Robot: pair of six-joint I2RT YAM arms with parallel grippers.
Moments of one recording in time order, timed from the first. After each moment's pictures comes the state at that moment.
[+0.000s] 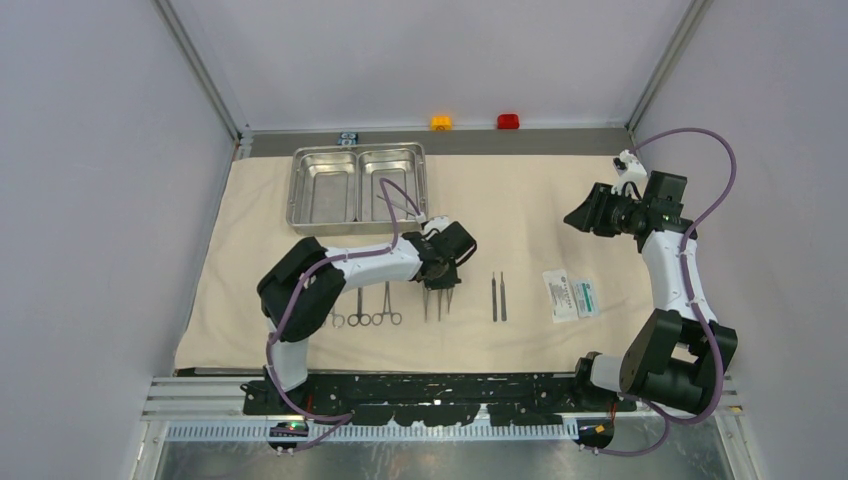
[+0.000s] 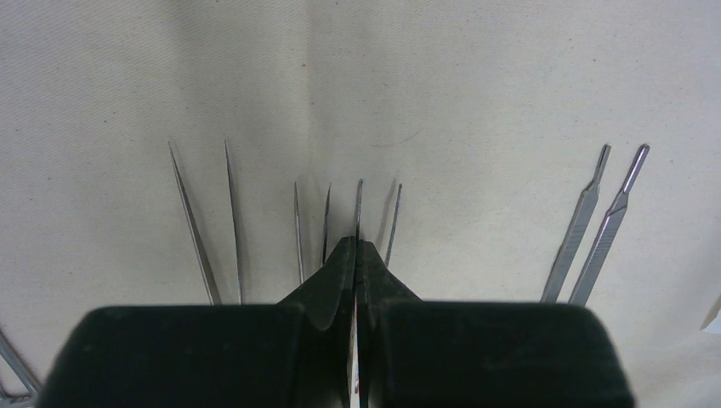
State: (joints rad) left arm -0.94 1.90 1.26 -0.49 -0.24 -0.97; right arm -0.33 1.28 0.96 -0.47 -0.69 -0.01
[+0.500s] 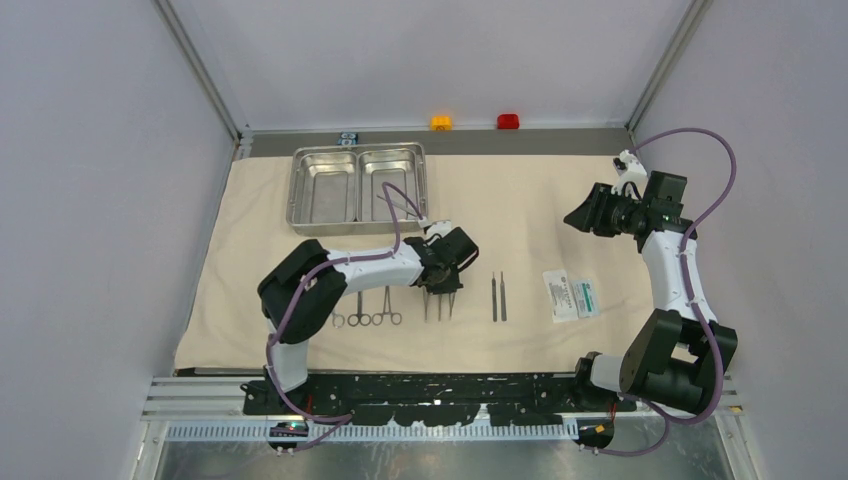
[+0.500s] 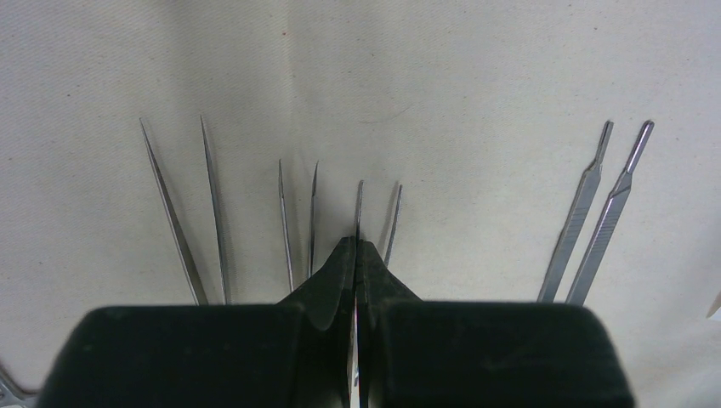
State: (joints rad) left arm -0.97 1.90 1.24 -0.47 -0.24 -0.98; right arm -0.33 1.28 0.96 -0.47 -0.69 -0.01
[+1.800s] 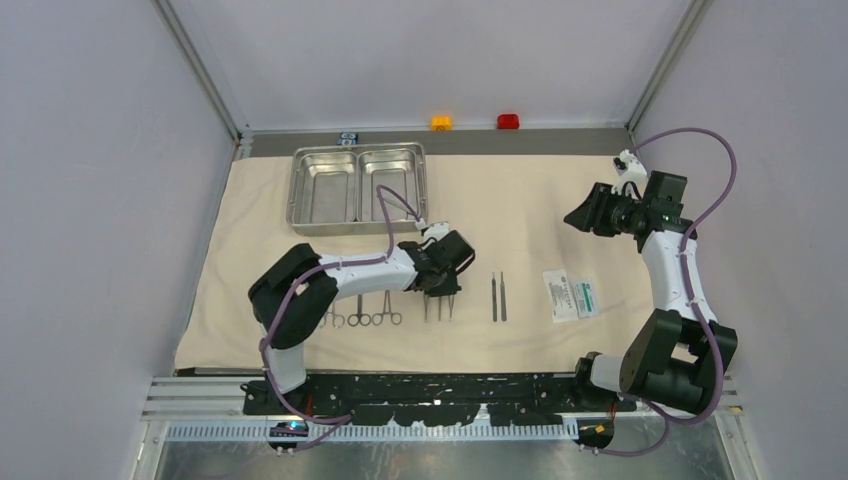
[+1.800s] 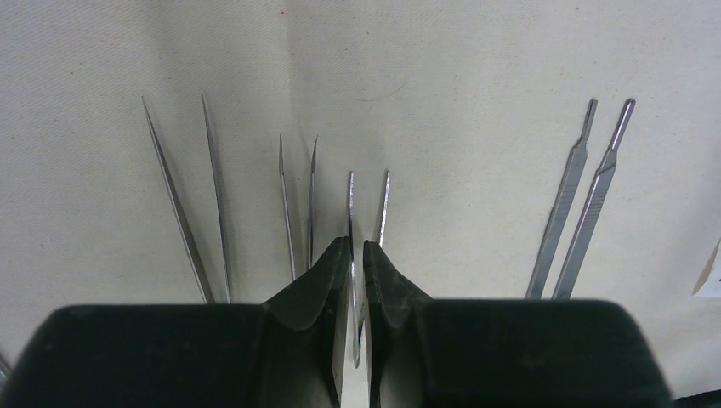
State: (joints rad) left arm -0.98 1.84 1.18 -0.42 -0.23 -0.99; right arm -0.33 1.28 0.96 -0.47 -0.69 -0.01
